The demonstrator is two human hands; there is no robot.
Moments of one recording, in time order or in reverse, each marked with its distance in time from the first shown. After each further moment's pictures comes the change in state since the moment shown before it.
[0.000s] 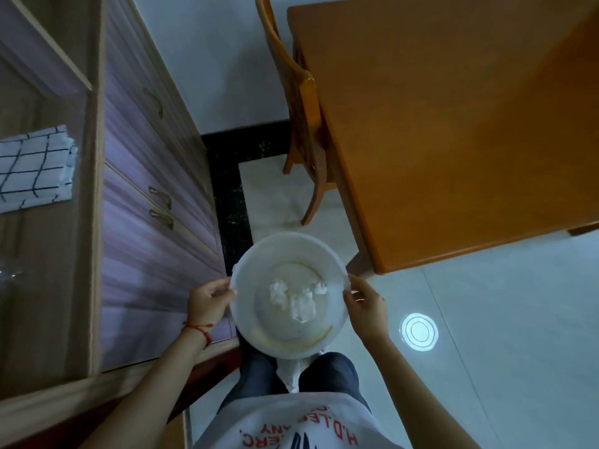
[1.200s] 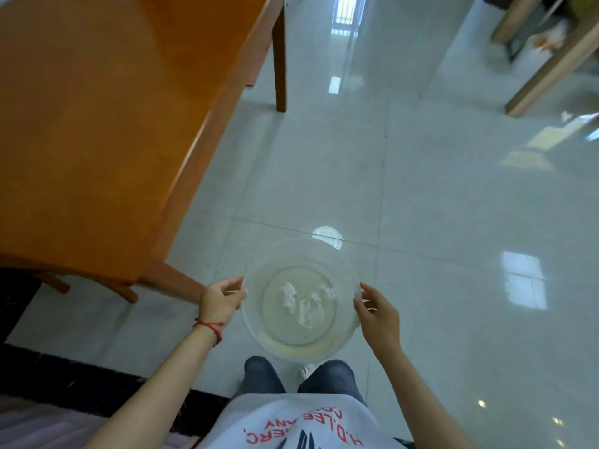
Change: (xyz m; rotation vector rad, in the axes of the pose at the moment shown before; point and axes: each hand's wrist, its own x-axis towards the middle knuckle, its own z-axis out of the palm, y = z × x) left_hand -0.215 0.017 0.277 0.511 -0.919 0.448; right_hand -0.308 0.218 -0.124 0.521 0.994 0.596
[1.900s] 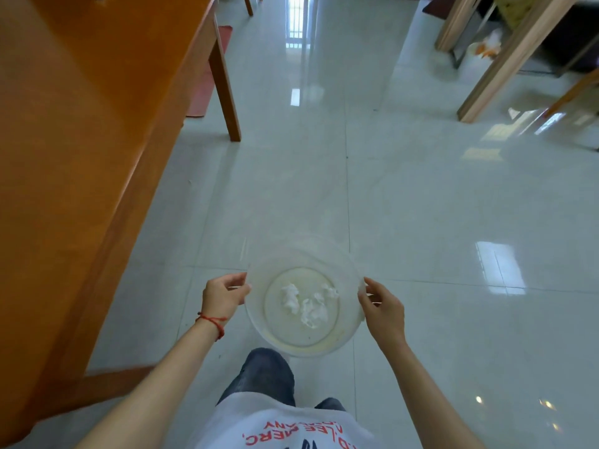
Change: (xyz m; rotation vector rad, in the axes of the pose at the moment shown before) left_hand 0.123 0.136 0.138 0.061 -0.120 0.115; right_hand 0.176 -0.031 -0.078 0.081 0.164 0.043
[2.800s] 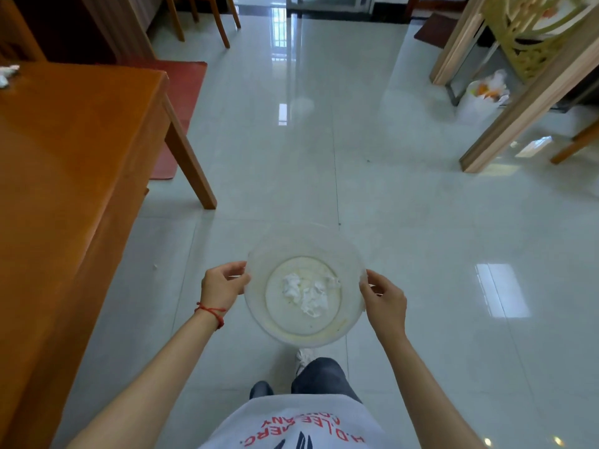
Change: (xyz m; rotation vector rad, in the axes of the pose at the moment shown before) left_hand 0.413 0.290 0.111 -0.032 -0.040 0.046; right_hand 0.449 -0.213 0.046 0.106 0.089 -0.020
